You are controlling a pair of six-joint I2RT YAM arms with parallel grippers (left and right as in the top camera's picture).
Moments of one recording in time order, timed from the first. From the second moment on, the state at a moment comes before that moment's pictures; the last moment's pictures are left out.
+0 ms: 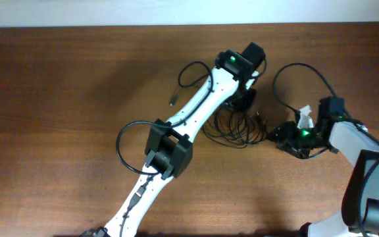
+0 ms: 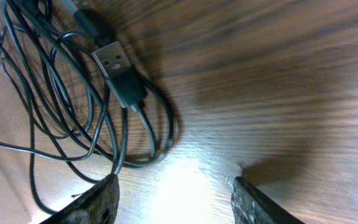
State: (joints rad) left arm -0.68 2.65 2.65 -1.39 0.15 -0.22; right arm -0.19 1.74 0.88 -0.59 -0.61 0.26
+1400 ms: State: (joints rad) left arm -0.42 2.78 2.67 -1.48 0.55 -0.07; right arm 0.14 1.78 1.12 -0.70 -0.07 0.36
